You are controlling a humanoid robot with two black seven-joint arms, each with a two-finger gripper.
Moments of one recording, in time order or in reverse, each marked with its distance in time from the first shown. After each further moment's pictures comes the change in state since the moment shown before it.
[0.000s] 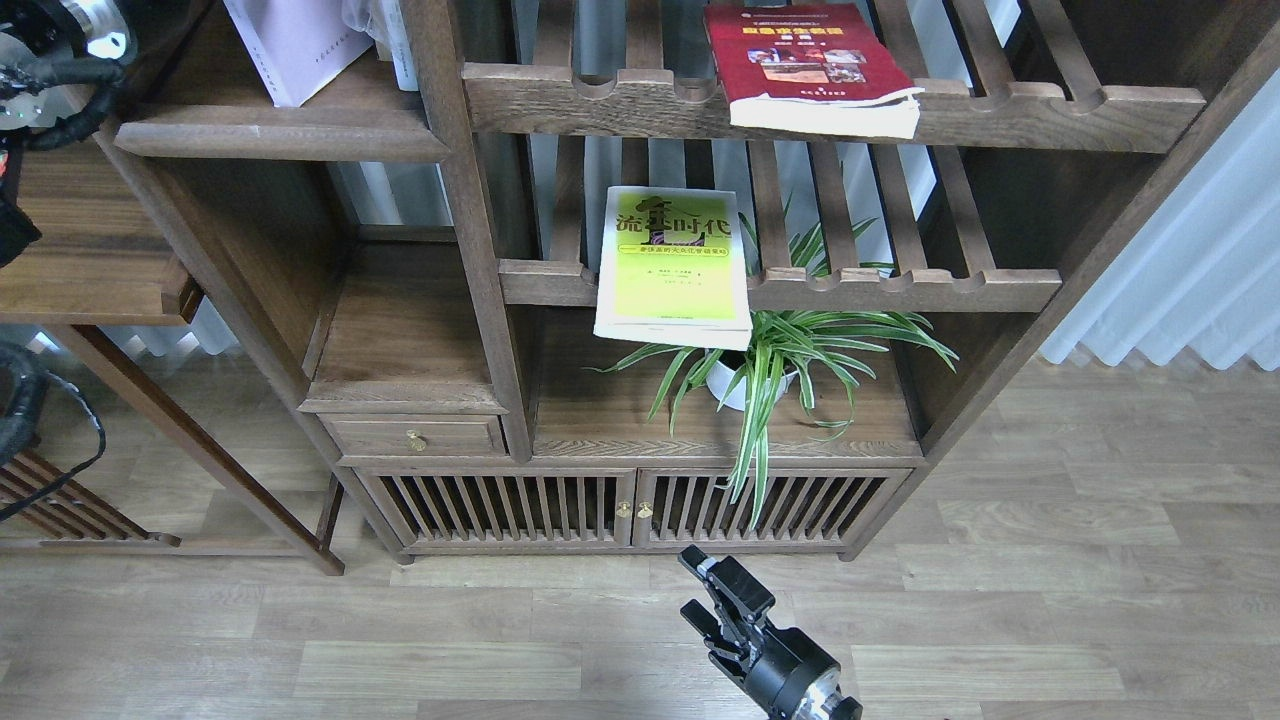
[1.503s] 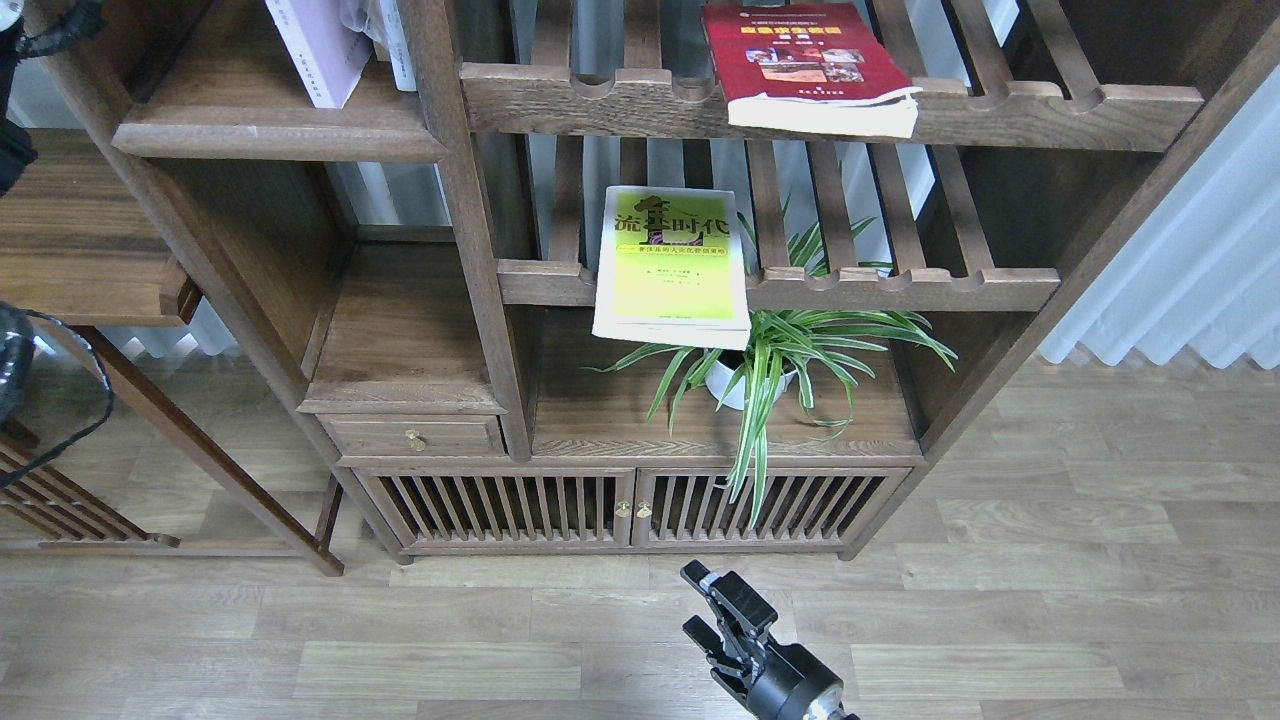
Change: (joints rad) left arm 0.008 0.043 -0.068 -0.192 -0.287 0.000 -0.196; right arm -0.027 0.001 0.001 0.000 0.000 0.000 0.002
